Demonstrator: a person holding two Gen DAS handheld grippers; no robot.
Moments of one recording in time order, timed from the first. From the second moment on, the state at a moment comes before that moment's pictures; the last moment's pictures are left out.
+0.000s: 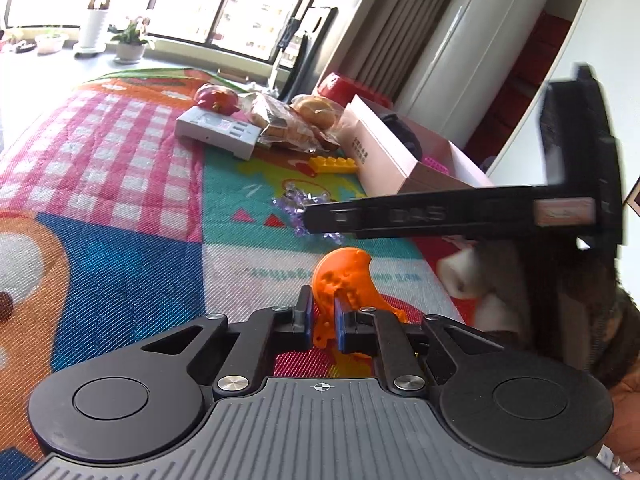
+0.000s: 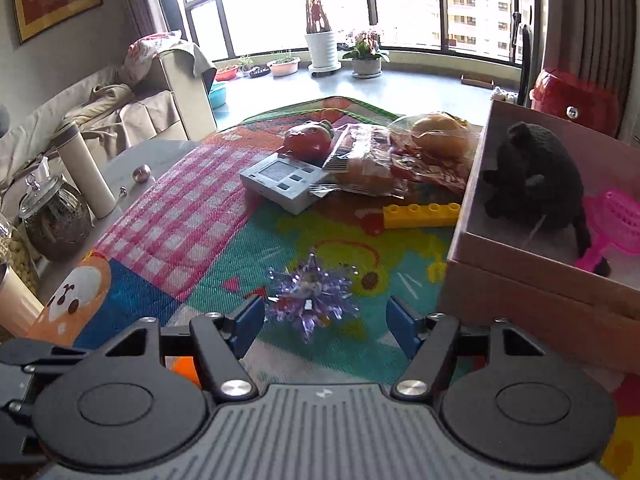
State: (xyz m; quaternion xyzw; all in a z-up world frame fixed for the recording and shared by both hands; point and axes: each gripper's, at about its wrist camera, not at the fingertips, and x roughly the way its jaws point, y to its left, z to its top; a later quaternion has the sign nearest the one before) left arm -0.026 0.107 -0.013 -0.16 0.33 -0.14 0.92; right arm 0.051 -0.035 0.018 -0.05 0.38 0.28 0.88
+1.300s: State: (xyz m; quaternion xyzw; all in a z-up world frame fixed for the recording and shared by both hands) left arm 0.003 0.015 0.110 -0.06 0.21 -0.21 0.95; right arm -0.080 -0.232 0.074 -0.03 0.28 0.17 0.94
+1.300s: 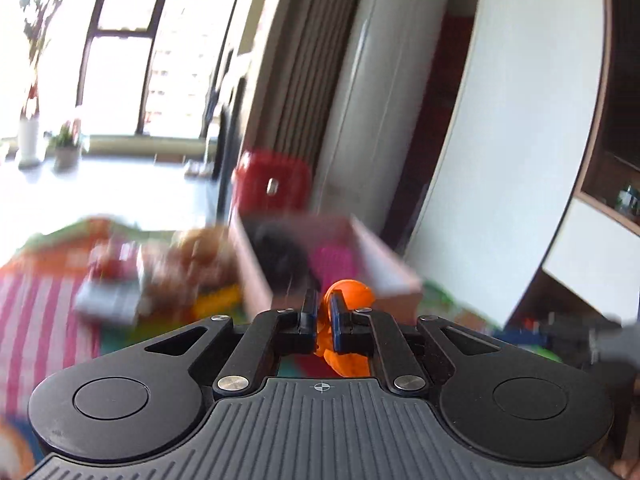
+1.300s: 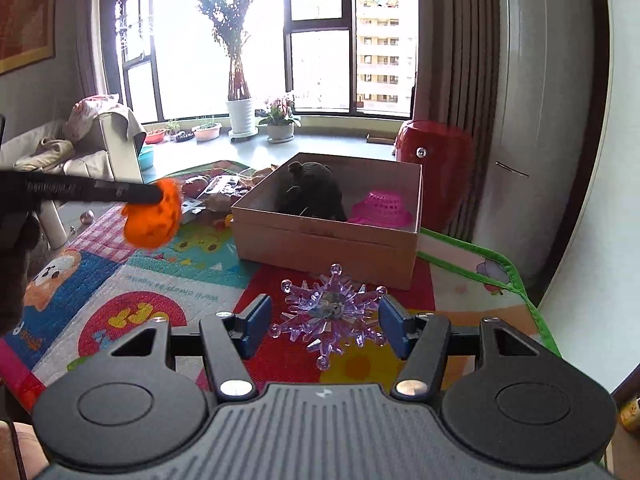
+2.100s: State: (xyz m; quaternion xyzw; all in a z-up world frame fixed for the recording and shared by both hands) left arm 0.045 0.085 0.026 -0.07 0.30 -0.10 0.95; right arm 0.048 -0.205 0.109 0.02 0.22 0.11 0.97
